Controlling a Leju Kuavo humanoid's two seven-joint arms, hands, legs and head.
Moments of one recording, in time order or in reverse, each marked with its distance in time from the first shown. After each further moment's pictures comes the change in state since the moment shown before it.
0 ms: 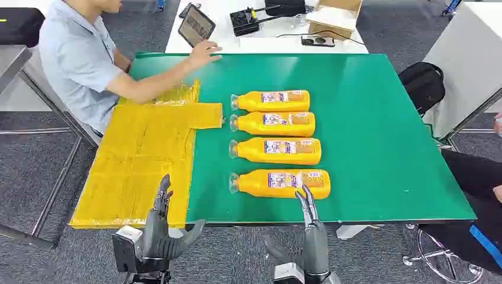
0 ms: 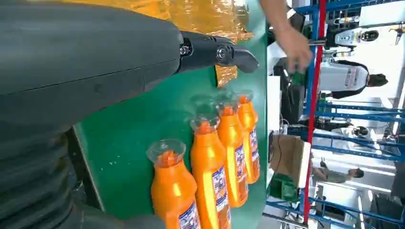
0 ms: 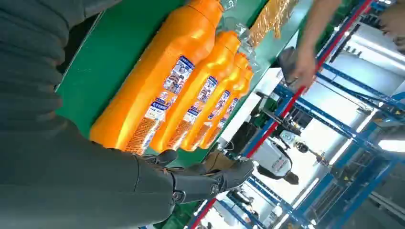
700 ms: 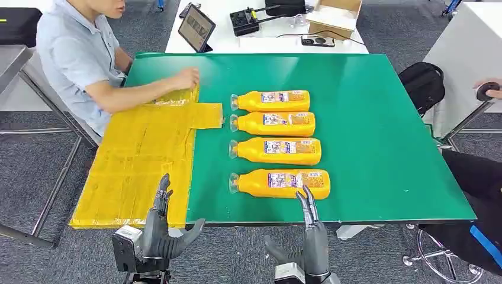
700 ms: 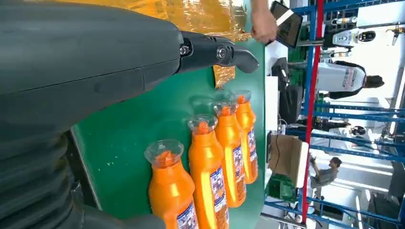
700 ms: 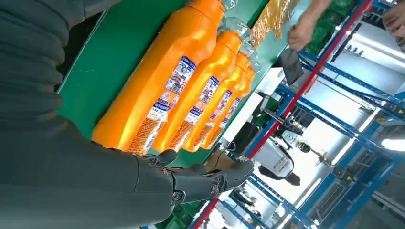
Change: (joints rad) left arm -0.004 0.000 0.000 0.000 0.000 0.000 -0.004; right arm 0.002 0.000 0.000 0.003 -0.011 -0.001 0.000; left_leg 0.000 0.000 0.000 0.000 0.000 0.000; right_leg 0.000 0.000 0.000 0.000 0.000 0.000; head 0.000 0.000
